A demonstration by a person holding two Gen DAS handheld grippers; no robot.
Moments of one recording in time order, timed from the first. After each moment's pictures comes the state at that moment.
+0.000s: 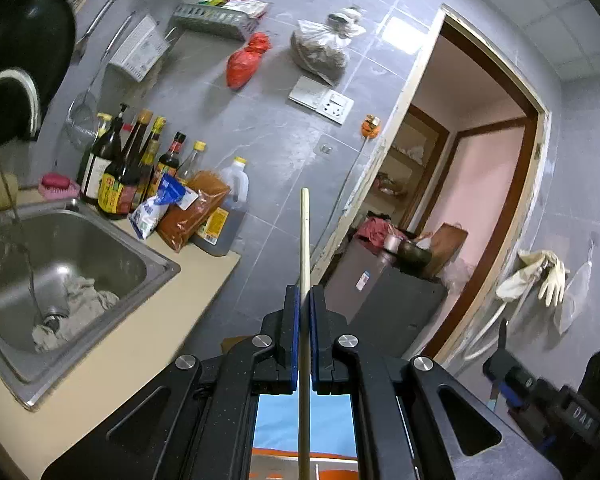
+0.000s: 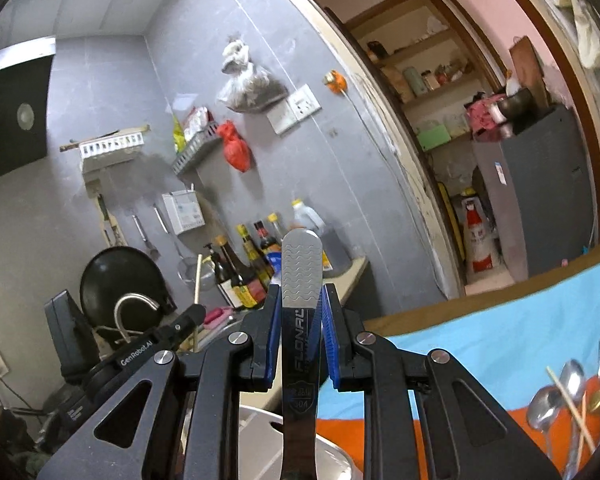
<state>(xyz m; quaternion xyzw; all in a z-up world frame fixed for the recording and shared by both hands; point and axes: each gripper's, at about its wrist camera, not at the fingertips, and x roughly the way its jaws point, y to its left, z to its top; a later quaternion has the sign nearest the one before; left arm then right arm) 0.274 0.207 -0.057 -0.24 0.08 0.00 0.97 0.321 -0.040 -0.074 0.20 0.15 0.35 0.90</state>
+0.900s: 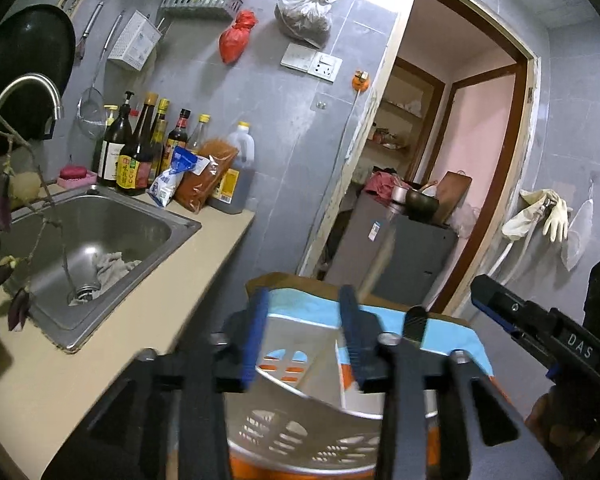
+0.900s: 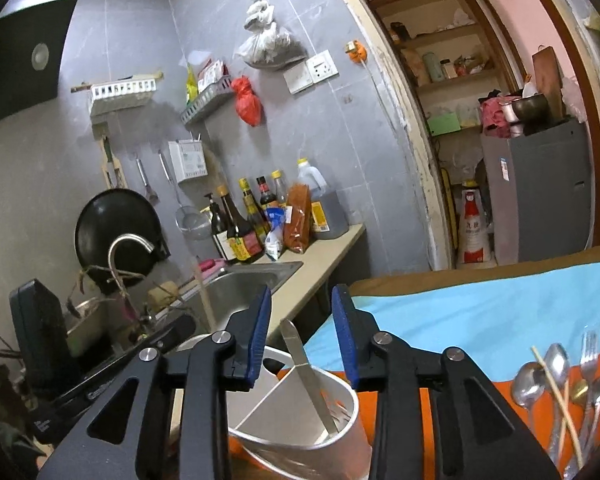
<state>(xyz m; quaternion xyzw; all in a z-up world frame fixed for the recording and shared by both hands) 0.213 0.176 -0.082 -0.18 0.16 0.00 0.97 0.286 -0.035 -0.081 0.12 0.19 0.36 0.91</state>
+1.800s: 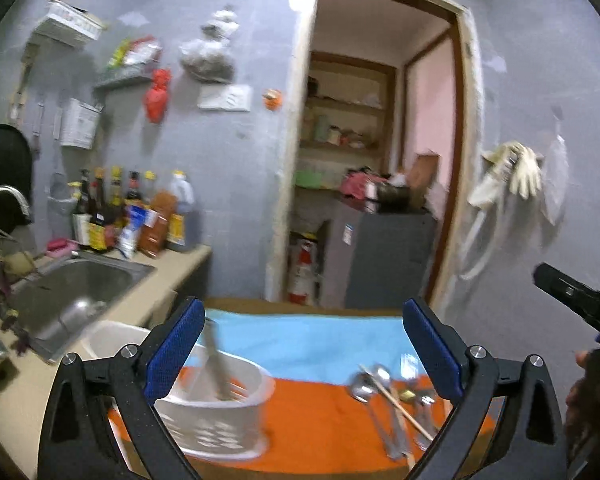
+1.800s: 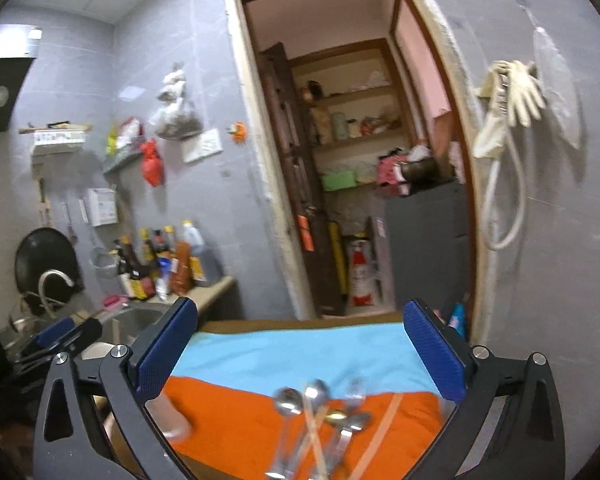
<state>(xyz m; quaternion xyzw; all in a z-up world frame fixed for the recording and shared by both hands) 0.208 -0.028 -0.036 -0.06 0.14 0.00 0.99 0.255 -0.257 -0.039 0.09 0.13 0.18 0.97</state>
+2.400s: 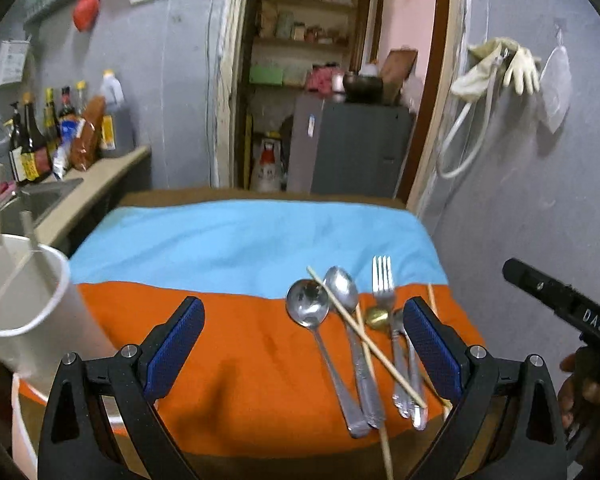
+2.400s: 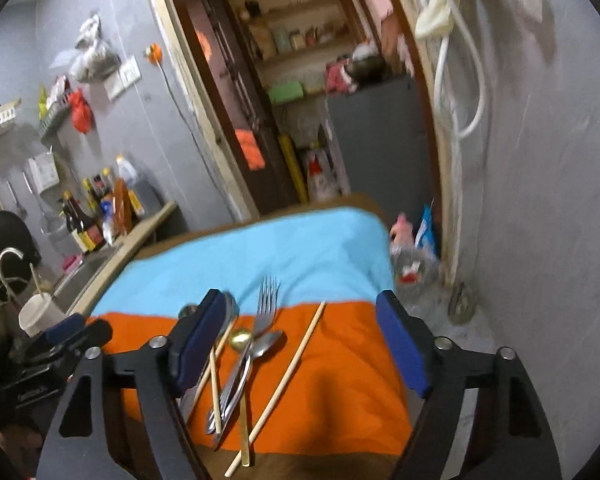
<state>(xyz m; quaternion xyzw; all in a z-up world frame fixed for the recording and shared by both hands) 0.307 -0.097 -0.137 -0.05 0.31 -0.06 0.95 0.321 -0.308 -0.148 0.12 0.30 0.15 0.93</state>
